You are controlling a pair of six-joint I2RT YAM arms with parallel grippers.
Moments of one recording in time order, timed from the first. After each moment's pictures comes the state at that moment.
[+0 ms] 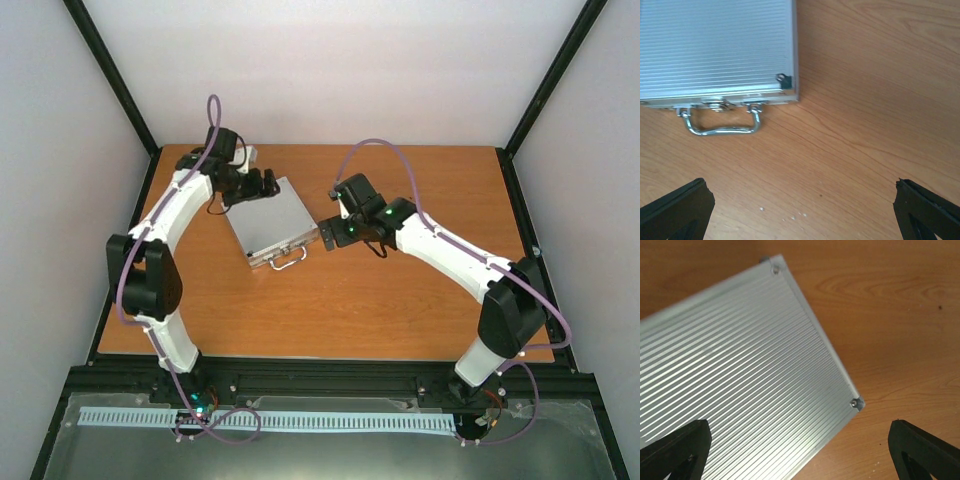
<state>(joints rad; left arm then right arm) -0.20 1.81 1.58 -0.81 0.33 -0.31 0.72 1.63 1.37 -0.65 0.05 0.23</state>
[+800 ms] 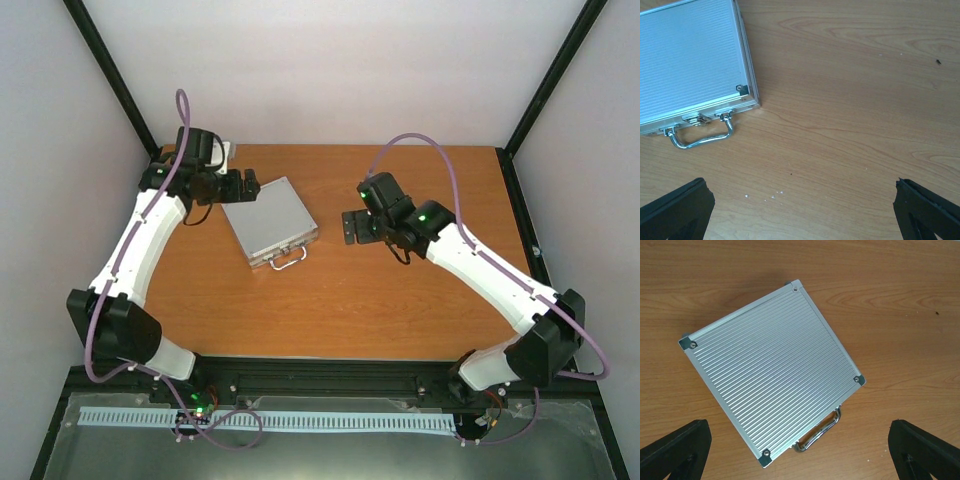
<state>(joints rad) -0.20 1.50 1.55 -0.94 0.17 -0.25 0.71 1.43 1.37 -0.83 0.22 0.39</state>
